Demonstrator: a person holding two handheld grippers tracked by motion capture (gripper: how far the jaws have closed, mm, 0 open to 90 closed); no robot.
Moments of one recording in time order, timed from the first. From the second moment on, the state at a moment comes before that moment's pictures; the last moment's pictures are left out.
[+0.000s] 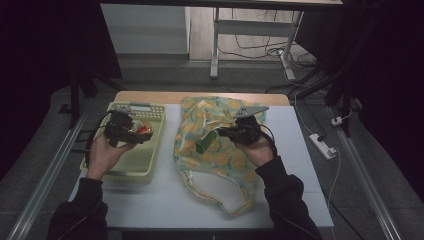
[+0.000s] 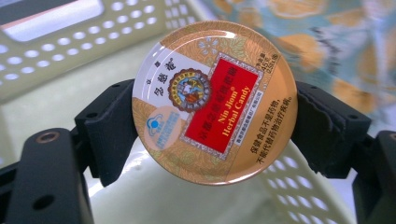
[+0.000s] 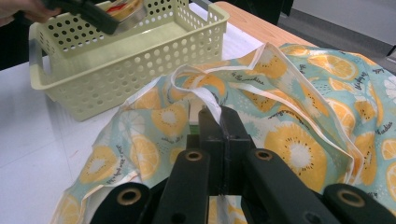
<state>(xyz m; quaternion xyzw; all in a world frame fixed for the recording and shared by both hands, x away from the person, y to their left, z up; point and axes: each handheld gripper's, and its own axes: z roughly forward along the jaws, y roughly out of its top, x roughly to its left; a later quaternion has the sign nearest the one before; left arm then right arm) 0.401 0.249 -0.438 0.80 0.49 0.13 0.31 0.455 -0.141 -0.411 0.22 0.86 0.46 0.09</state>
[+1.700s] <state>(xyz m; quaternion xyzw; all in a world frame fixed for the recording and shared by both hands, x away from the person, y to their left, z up) 0.402 0.057 -0.475 0.87 0.32 0.07 0.37 0.456 -0.142 -0.411 0.22 0.86 0.46 0.09</state>
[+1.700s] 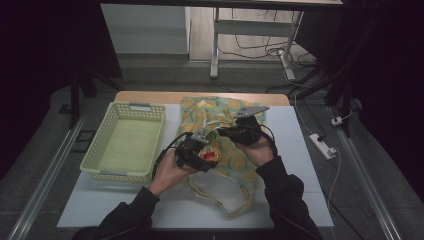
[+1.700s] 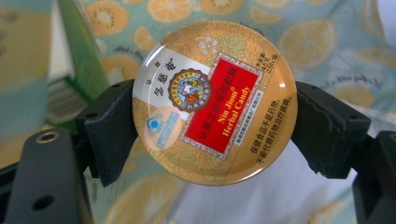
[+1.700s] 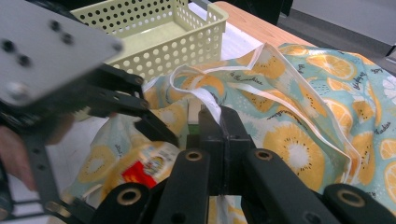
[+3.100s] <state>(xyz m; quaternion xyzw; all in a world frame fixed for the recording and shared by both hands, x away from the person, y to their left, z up) 0.426 0.027 -0.495 0.87 0.31 0.08 0.38 0.459 -0.145 -0.412 0.22 0.86 0.46 0.09</state>
